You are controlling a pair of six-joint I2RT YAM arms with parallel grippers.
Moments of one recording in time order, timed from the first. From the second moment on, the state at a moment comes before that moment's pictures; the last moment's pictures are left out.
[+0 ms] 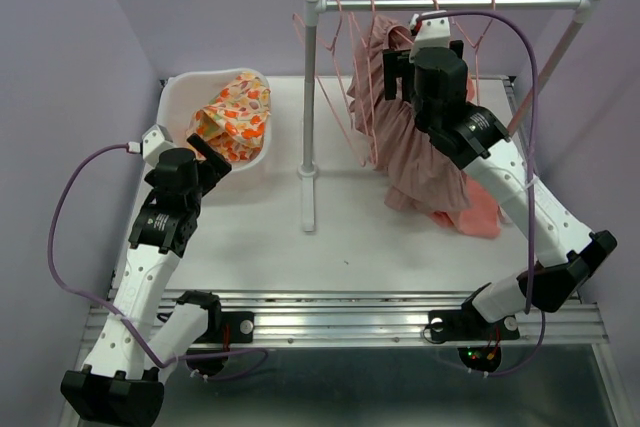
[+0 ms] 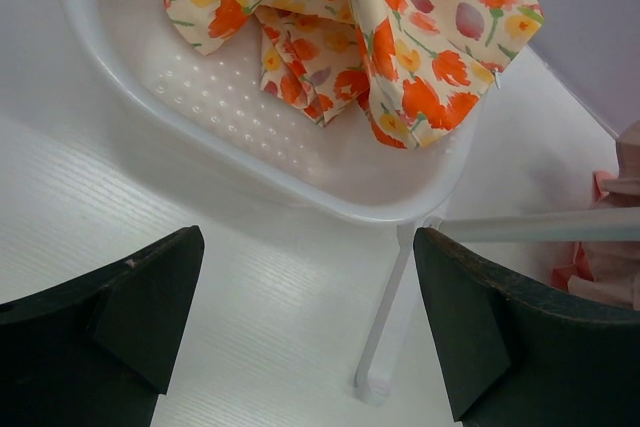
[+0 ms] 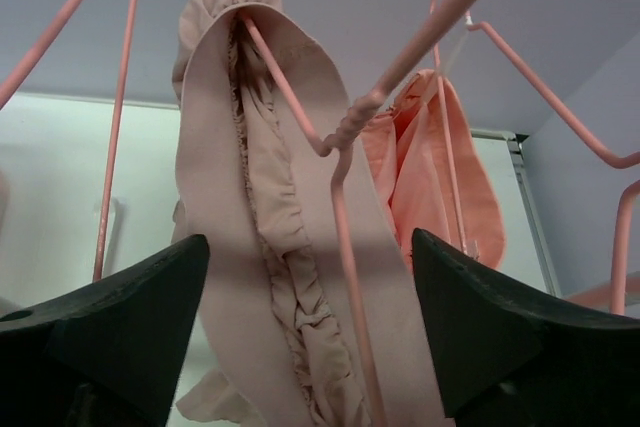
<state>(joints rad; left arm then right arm) -0.18 0.81 0.88 -0.55 -0.35 -0.72 0.63 1.47 1.72 -0.43 0.69 -0.03</state>
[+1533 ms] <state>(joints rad) -0.20 0.81 0.88 -0.54 -0.35 -0.72 0.54 1.27 1.63 -0.50 0.48 -0.02</state>
